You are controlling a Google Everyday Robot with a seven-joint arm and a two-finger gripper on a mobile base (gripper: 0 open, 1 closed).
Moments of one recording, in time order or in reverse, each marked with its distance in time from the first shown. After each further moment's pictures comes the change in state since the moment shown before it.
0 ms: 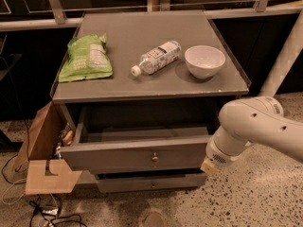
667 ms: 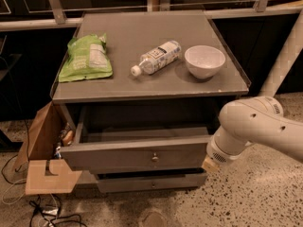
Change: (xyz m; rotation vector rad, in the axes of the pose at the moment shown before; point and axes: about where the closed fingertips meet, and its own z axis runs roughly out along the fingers) arm 0.000 -0.009 0.002 0.023 0.000 0.026
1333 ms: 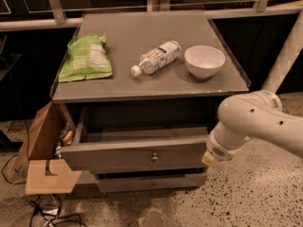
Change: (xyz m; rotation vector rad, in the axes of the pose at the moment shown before) arm -0.007 -0.013 -0.007 0.030 0.001 0.008
